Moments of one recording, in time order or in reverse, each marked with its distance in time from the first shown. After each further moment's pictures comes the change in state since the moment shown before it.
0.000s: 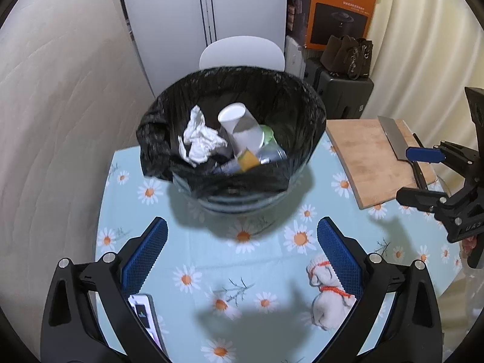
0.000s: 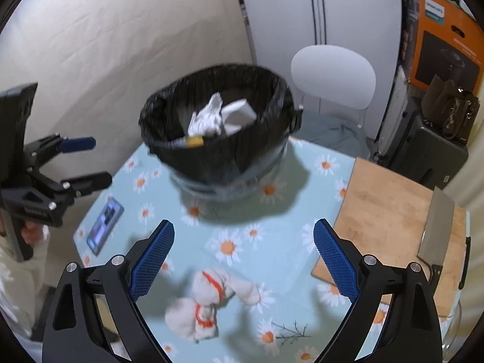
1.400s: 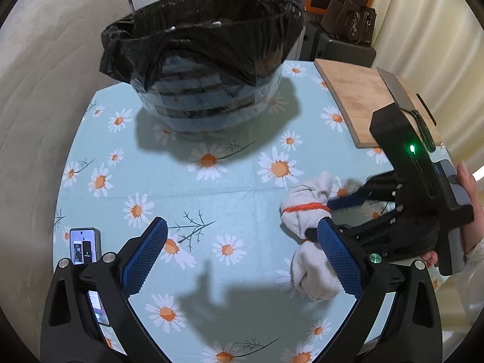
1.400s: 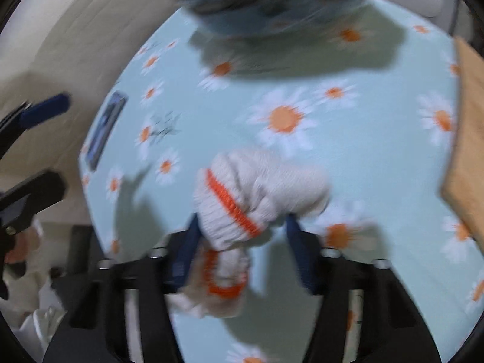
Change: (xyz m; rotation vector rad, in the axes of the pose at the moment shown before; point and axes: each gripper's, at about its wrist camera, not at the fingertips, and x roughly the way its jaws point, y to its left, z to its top) left arm 0.049 -0.050 -0.094 -0.031 0.128 -0.005; right arm 0.154 0.031 -0.105 -0.027 0.447 0.260
